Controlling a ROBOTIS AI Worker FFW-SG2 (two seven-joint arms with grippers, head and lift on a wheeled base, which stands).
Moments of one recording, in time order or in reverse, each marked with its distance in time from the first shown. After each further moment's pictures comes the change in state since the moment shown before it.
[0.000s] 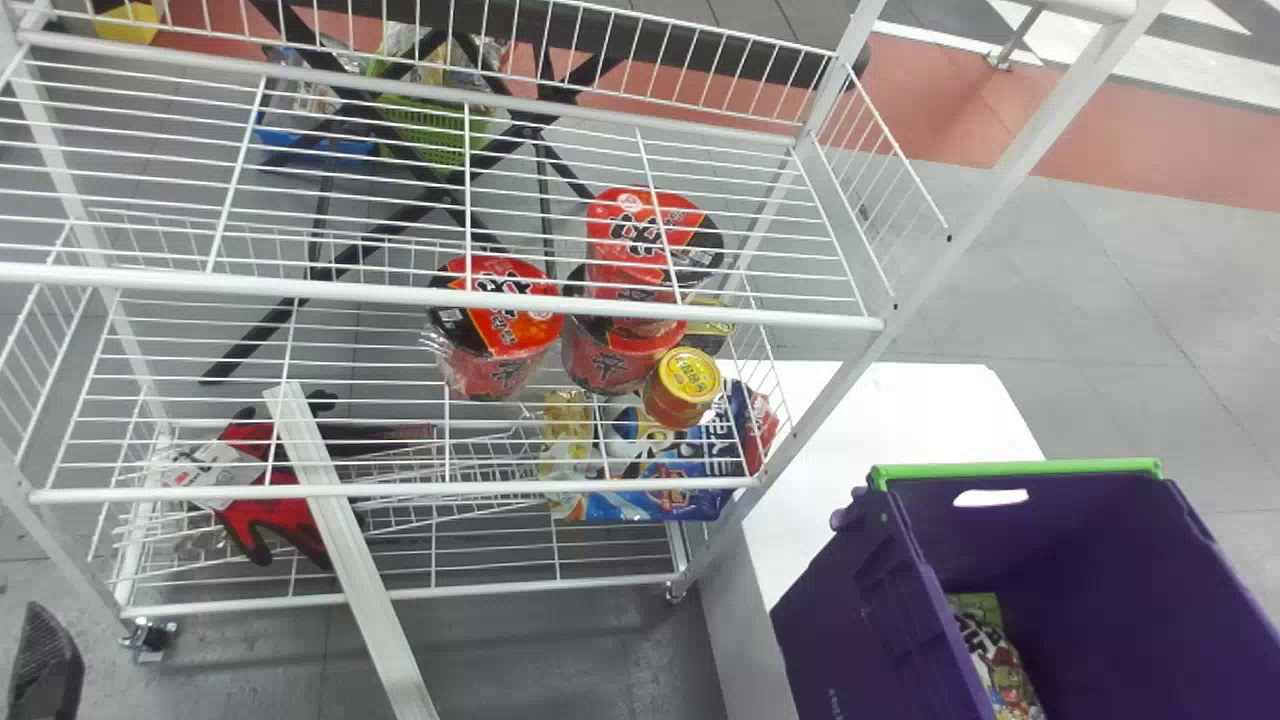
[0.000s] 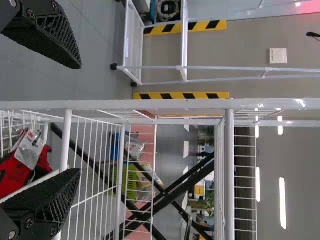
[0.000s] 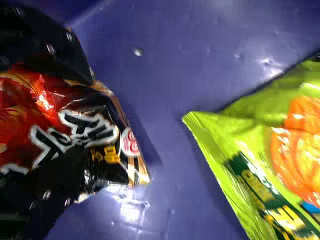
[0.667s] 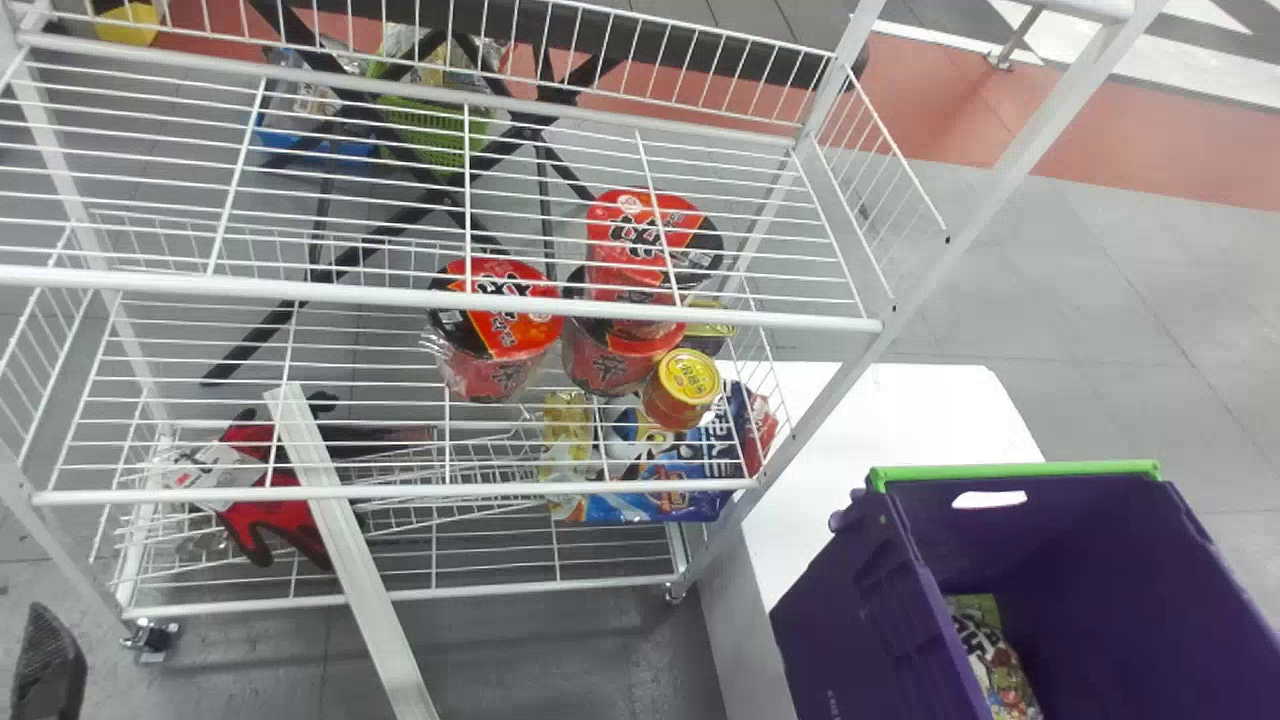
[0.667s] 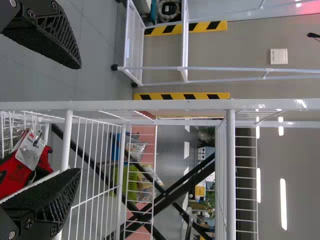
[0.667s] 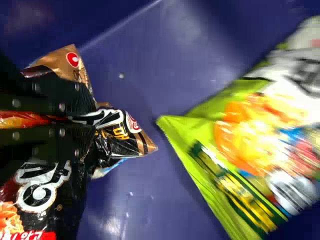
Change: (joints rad) left arm -0.002 -0.002 -0.003 0.002 0.000 0.002 0.006; right arm 0.121 0.059 -0.208 -0.286 0.002 0.094 0.197
